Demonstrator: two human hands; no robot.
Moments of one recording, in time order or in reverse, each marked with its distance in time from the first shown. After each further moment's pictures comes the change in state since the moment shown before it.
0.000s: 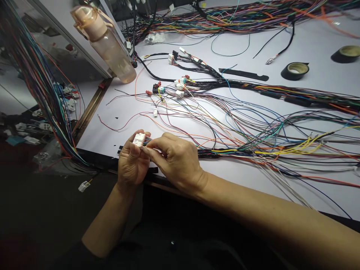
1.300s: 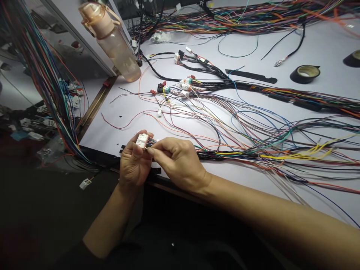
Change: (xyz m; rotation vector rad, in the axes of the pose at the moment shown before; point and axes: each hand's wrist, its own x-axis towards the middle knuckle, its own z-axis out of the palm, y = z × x) left_hand -0.001 0.000 -0.004 0.006 0.003 0.020; right_hand 0.010 -0.008 0.001 0.214 -0.139 0.195
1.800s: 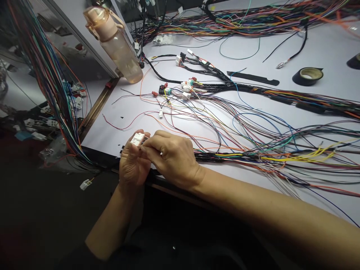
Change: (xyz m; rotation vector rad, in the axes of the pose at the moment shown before) left_hand 0.002 0.001 -0.001 -0.008 0.057 0.038; right_hand 0.008 0.001 0.003 -0.198 -0.013 -0.209
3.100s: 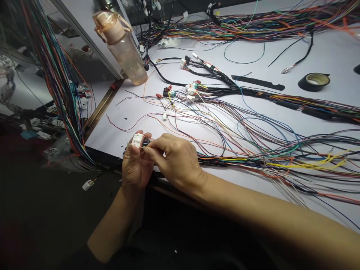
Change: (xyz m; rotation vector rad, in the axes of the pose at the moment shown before) left_hand -0.001 0.001 0.003 -0.058 0.049 0.012; right_hand 0.005 -0.002 0.005 0.019 -0.022 0.158
